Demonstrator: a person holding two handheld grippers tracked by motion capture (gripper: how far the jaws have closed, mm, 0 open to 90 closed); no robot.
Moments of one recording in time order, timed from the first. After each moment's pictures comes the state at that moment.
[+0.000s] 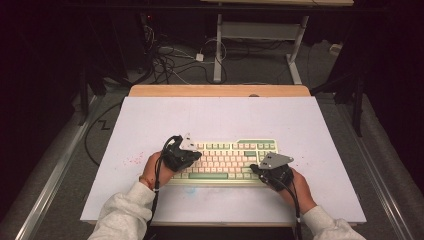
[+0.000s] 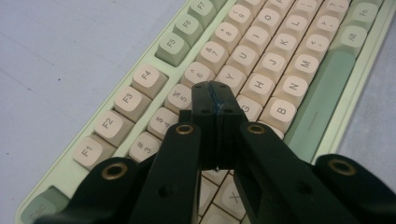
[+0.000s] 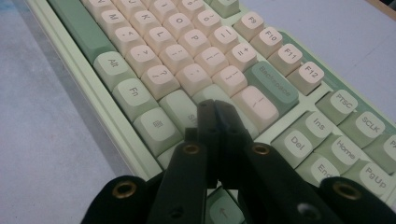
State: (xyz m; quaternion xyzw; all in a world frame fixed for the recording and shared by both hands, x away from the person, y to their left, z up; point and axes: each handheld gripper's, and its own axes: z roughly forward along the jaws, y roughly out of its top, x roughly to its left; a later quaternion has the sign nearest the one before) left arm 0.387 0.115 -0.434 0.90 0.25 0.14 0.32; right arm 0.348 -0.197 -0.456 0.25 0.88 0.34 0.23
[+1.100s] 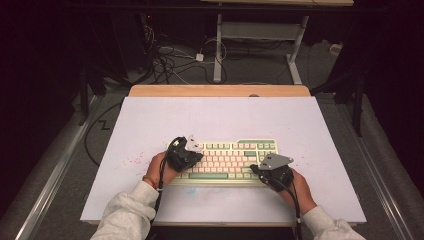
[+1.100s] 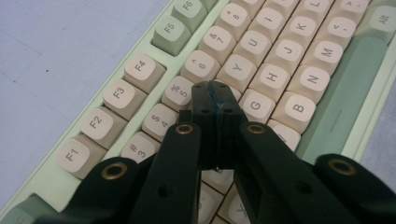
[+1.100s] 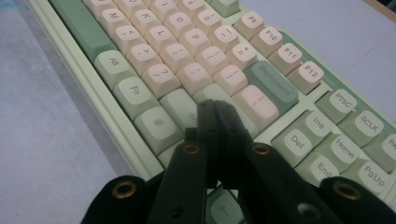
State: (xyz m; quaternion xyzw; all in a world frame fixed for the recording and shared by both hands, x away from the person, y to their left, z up) left arm 0.393 0.107 -0.446 0.91 0.25 0.14 0.29; right arm 0.347 -0.197 -0.456 0.25 0.88 0.34 0.23
